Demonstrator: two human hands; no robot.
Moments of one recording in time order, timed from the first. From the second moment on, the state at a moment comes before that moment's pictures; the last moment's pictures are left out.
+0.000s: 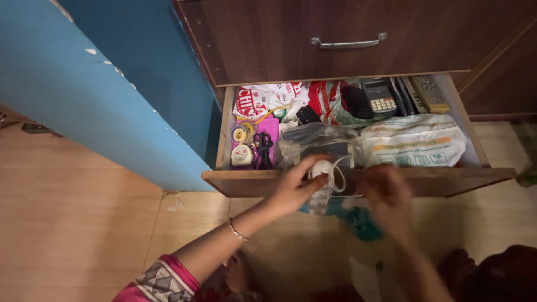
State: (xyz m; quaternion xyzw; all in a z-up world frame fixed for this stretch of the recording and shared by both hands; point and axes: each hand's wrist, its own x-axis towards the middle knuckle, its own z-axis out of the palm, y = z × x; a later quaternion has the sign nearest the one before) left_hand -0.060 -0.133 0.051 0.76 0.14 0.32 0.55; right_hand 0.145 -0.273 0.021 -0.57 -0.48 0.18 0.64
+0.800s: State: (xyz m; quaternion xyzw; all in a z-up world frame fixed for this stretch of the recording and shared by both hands) left_hand -0.085 -0.092 0.073 0.76 0.38 0.02 0.53; right_hand 0.332 -0.357 0.004 -0.64 -0.35 0.26 0.63
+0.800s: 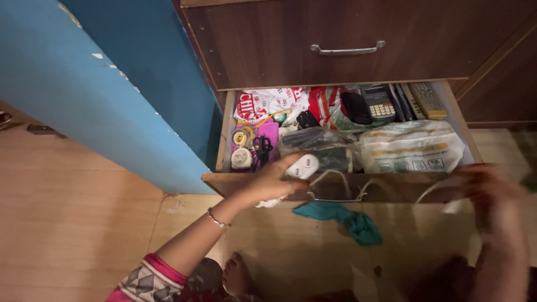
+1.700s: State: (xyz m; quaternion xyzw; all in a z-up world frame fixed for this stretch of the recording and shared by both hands) left_hand -0.059 -0.142 0.086 0.92 0.08 0.14 0.35; right_hand 0.153 -0.268 -0.101 -0.67 -0.24 0.41 0.57
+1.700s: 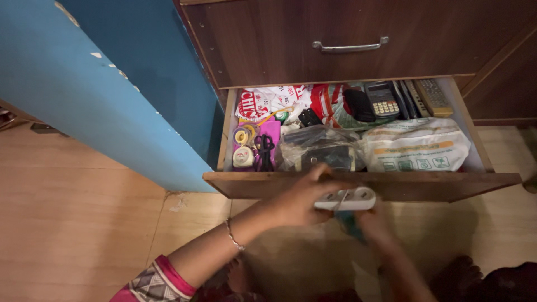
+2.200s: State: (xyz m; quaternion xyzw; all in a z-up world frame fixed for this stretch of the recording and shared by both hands) left_hand -0.068 -0.103 0.086 0.88 0.19 0.22 0.39; right_hand 0.251 -0.311 -0.034 -0.59 -0.54 0.32 0.50
